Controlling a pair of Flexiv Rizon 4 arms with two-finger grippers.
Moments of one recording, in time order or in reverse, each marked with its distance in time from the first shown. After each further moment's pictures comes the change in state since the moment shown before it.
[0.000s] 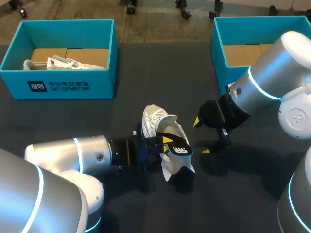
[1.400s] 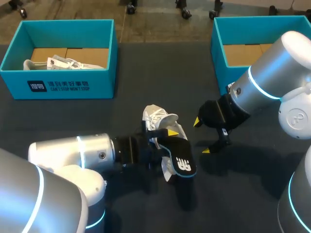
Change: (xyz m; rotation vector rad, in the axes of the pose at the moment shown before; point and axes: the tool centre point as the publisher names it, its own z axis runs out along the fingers) left arm -0.009 -0.030 0.006 0.083 -0.008 0.007; right arm 0.000 0.000 0.000 0.000 0.000 0.000
